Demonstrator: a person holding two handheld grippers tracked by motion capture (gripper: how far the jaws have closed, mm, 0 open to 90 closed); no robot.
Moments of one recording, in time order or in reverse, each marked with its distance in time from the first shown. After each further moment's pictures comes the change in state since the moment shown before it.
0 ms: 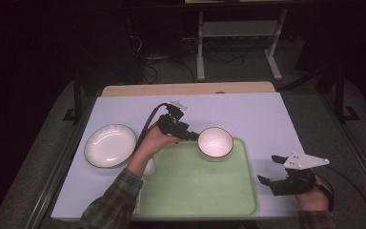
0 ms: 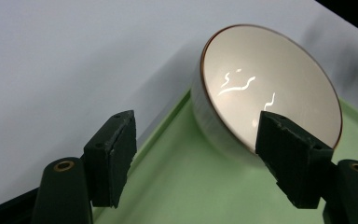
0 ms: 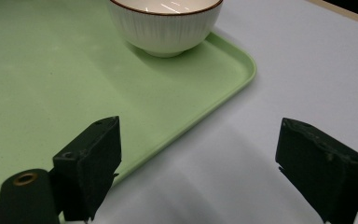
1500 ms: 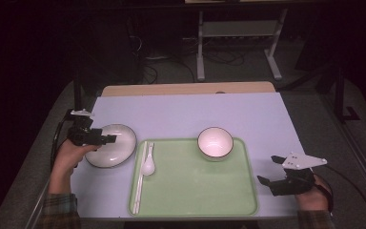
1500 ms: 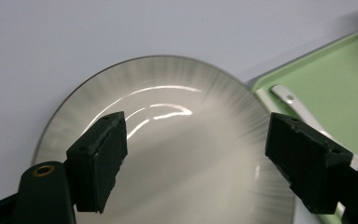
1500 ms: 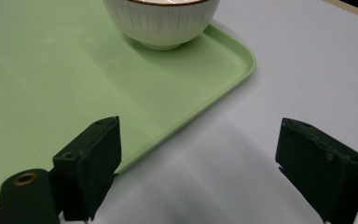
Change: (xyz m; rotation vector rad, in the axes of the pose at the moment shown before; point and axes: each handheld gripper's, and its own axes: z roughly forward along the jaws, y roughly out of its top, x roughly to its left) left arm 0.093 -0.148 -0.175 -0.065 0.370 -0.304; right arm 0.000 -0.001 0.003 0.023 -0.012 -0.010
